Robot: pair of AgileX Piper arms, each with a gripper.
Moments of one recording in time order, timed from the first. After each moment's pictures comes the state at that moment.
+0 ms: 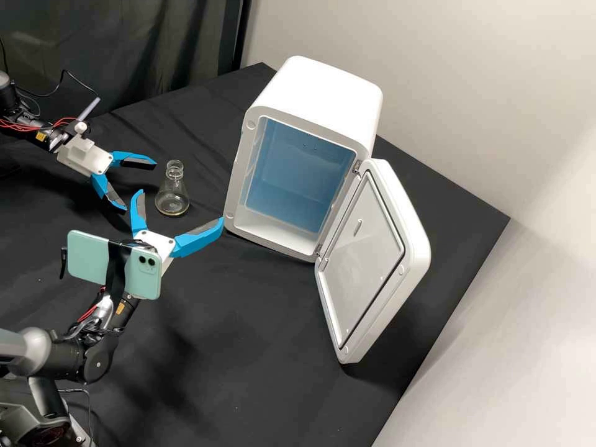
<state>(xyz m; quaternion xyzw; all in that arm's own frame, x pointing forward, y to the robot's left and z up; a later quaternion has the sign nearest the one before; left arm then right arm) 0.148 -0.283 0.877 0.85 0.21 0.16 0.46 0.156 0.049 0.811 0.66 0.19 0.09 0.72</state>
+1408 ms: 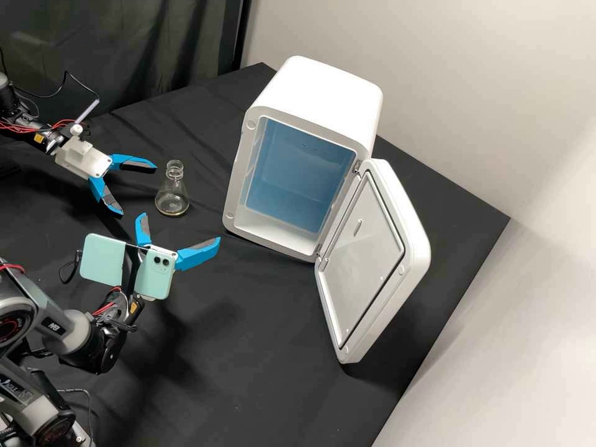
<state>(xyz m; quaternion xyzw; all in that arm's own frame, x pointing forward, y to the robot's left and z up) 0.156 -0.292 0.874 0.86 0.20 0.15 0.45 0.178 0.030 0.772 0.65 0.20 -0.01 0.73</state>
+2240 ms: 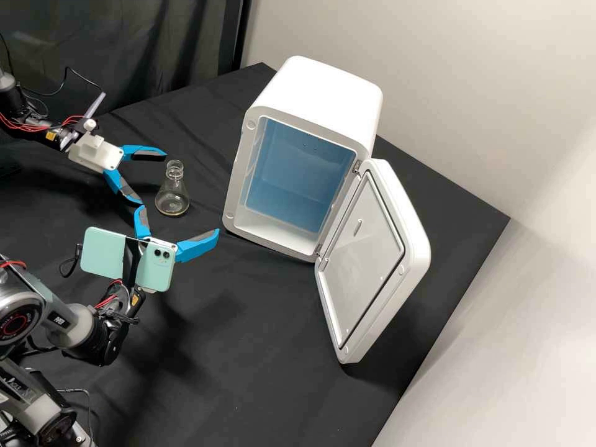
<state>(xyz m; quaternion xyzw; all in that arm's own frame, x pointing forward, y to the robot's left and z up) 0.163 -0.277 0.893 0.85 0.21 0.21 0.43 0.186 0.039 0.769 0.65 0.21 0.00 0.73</state>
